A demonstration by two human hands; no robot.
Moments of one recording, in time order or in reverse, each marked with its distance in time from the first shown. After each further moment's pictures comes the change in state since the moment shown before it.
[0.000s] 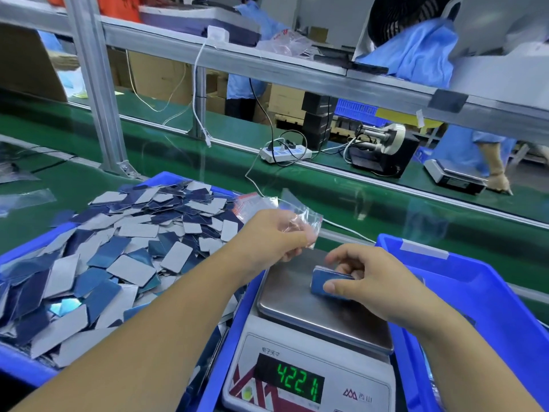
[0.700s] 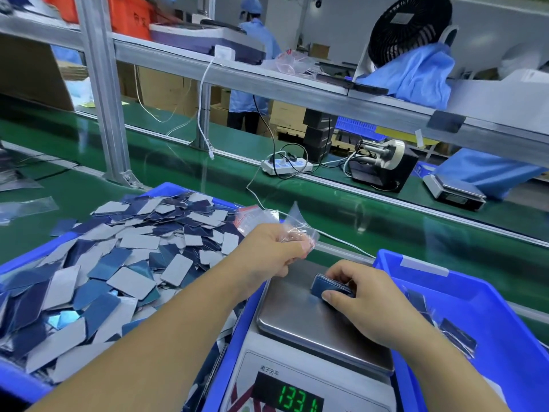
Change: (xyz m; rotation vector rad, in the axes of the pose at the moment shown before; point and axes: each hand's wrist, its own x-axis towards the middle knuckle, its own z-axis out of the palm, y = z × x) left_hand 0.000 0.004 -0.001 -0.111 0.067 -0.073; right_hand 0.000 -0.005 0.007 -0.218 0.067 -0.088
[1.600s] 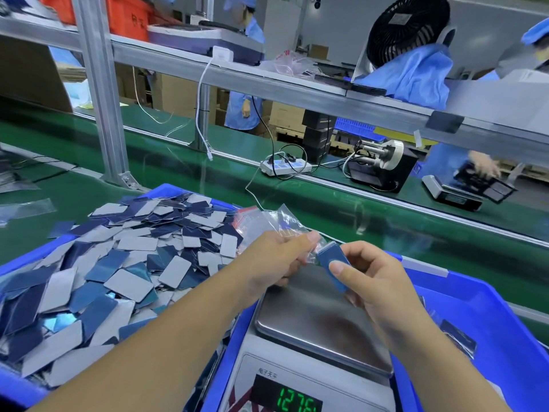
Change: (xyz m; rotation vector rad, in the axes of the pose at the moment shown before) left_hand -0.002 -0.001 0.009 -0.046 -0.083 -0.032; right_hand -0.003 -0.027 -0.004 0.932 0.140 0.080
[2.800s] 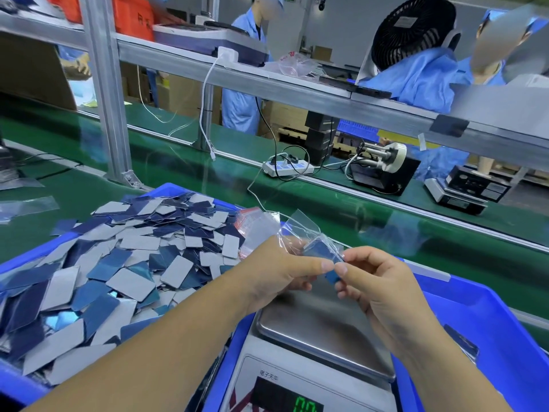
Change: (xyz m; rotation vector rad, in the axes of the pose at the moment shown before) left_hand -0.011 0.004 0.007 -0.163 -0.138 -0.008; right_hand -0.002 -0.008 0.001 0.195 0.060 0.087
